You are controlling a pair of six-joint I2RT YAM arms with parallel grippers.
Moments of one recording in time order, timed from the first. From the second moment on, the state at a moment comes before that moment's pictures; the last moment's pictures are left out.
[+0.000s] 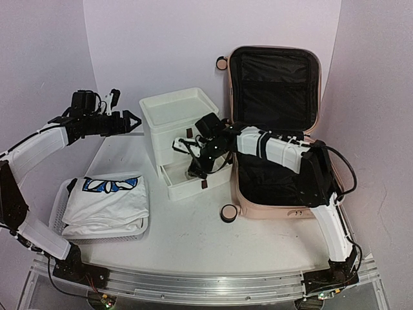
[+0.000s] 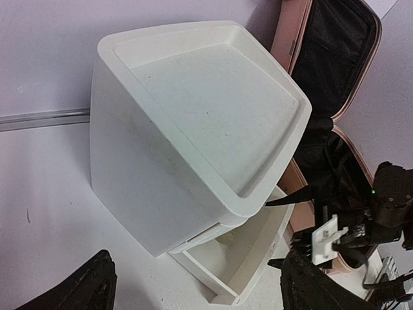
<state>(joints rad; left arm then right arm) -0.22 1.41 1.25 -0.29 0.42 -0.25 0.82 2.36 2.13 -0.65 -0.04 -0.67</state>
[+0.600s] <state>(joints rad) -0.22 1.41 1.25 -0.29 0.44 -0.27 0.90 2.07 1.73 -0.70 -0.03 0.30</state>
